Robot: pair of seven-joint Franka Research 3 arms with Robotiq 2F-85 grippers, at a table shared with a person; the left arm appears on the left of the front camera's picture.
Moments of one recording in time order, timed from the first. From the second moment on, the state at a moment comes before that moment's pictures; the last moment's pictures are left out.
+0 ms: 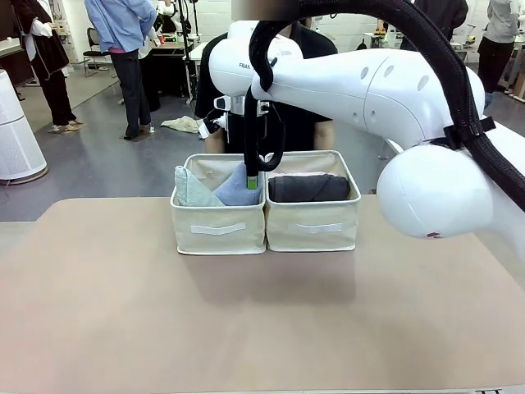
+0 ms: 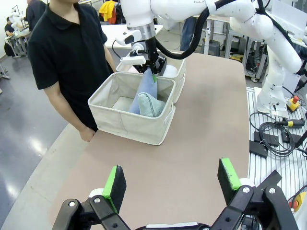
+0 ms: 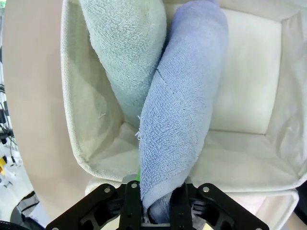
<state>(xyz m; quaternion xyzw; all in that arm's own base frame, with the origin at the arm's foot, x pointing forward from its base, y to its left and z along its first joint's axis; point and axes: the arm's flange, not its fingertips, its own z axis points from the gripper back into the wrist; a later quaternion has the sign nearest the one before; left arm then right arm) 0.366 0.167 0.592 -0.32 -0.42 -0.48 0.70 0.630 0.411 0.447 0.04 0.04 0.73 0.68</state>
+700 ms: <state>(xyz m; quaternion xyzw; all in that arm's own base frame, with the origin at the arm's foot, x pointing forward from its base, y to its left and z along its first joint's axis) 0.366 0.167 0.592 -0.32 -0.42 -0.48 0.70 0.629 0.411 0.454 0.04 0.03 0.73 0.68</state>
